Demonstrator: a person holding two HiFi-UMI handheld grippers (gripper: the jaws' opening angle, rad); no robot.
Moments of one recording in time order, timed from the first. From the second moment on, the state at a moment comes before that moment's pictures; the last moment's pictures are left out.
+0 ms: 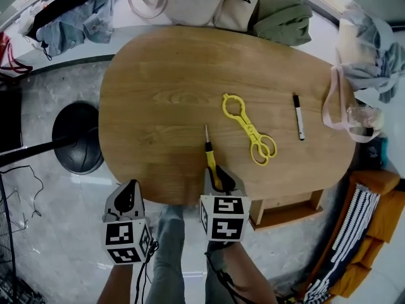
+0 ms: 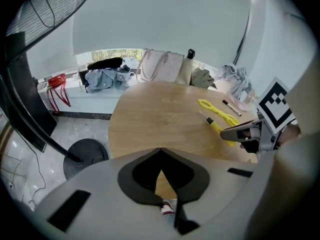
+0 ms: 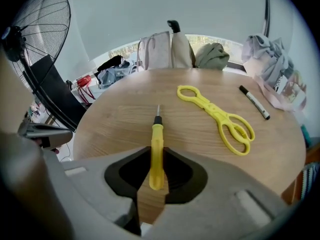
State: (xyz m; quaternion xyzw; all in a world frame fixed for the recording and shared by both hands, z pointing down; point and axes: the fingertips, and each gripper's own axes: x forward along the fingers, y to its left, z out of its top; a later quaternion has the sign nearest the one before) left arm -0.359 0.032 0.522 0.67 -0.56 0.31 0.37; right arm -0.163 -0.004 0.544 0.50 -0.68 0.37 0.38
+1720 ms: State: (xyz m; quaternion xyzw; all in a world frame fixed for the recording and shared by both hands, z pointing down) left arm -0.101 0.027 0.483 0.80 -0.39 0.36 0.28; right arm 0.095 0.117 0.488 0.69 -0.51 0.45 0.24
